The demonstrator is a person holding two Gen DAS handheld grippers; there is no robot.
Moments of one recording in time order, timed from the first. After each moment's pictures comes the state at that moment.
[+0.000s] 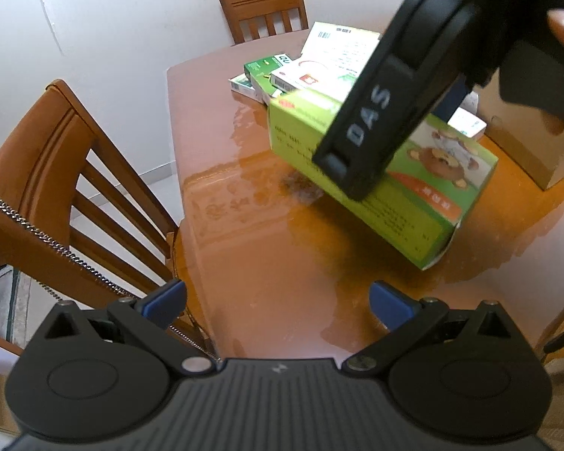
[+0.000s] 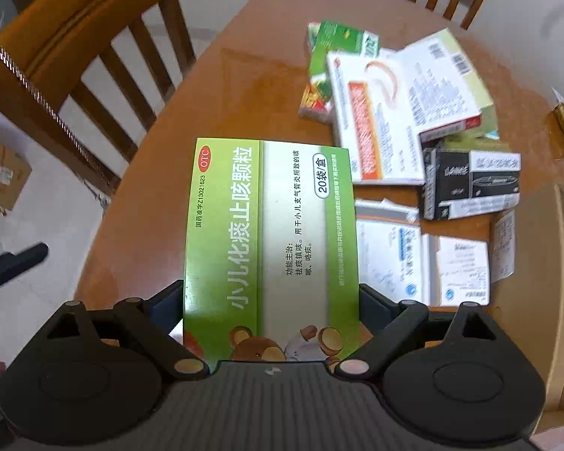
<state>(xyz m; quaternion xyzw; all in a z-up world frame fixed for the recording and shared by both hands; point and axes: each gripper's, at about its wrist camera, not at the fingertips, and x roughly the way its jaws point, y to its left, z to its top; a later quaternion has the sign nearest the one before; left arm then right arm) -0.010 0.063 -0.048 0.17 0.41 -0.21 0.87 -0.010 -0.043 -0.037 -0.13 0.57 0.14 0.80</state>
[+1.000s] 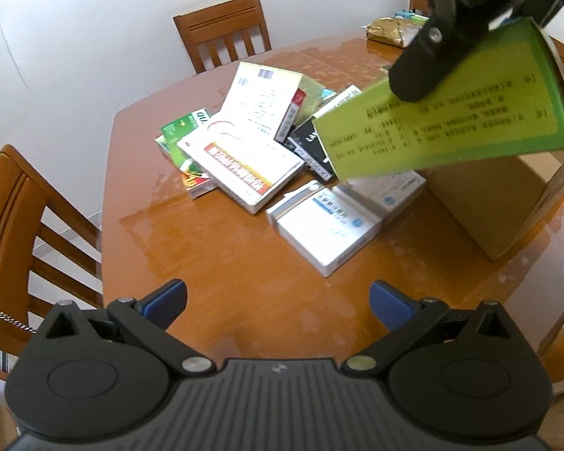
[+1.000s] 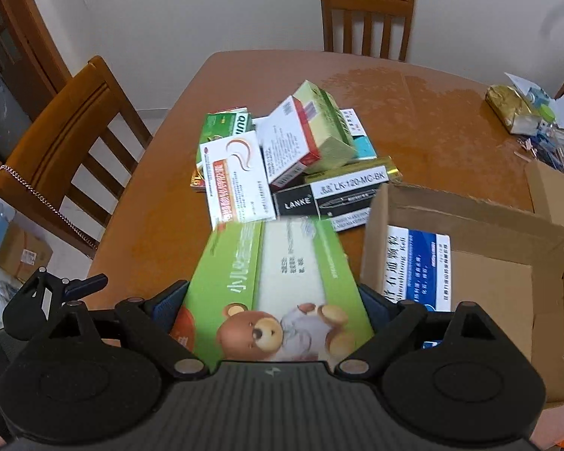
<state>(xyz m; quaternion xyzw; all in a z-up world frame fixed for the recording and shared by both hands) -0.007 -0.060 -0.021 0.20 0.40 -0.23 0.86 -0.008 -0.221 0.050 -0.02 0.51 0.15 0.85</state>
